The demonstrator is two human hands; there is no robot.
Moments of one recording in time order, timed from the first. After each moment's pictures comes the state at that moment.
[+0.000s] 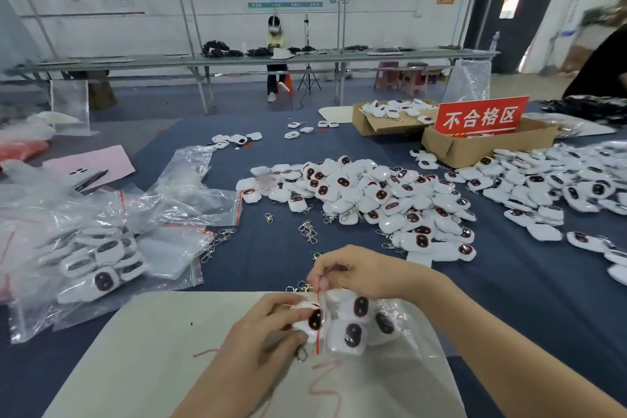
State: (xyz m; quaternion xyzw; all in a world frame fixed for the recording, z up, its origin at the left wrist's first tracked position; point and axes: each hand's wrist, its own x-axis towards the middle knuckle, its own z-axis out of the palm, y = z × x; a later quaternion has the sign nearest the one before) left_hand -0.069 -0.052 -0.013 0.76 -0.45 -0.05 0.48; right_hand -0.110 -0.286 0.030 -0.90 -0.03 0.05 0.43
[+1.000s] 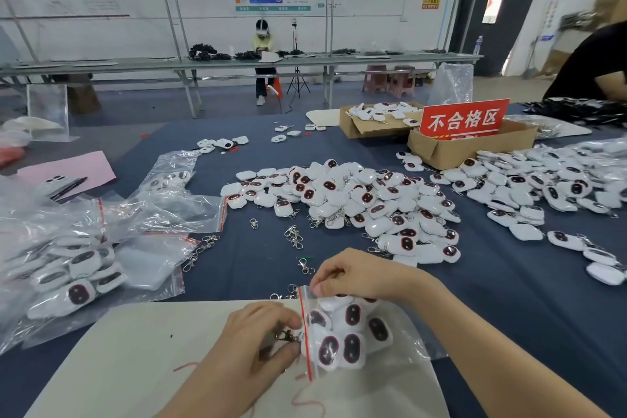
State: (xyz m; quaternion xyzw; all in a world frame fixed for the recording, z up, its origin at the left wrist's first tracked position) left_hand -0.051 -0.061 -0.025 0.79 -0.51 -0.04 0.35; right_hand -0.116 -0.307 0.025 -0.90 0.07 0.08 0.41
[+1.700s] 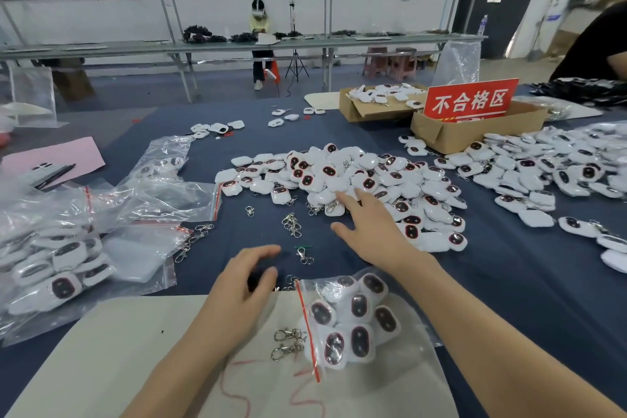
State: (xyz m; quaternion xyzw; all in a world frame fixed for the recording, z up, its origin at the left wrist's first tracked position) left_hand -0.016 -0.096 -0.017 0.79 -0.36 -0.06 0.49; right_hand -0.083 -0.341 0.008 -0.95 0.22 -0.10 0.17
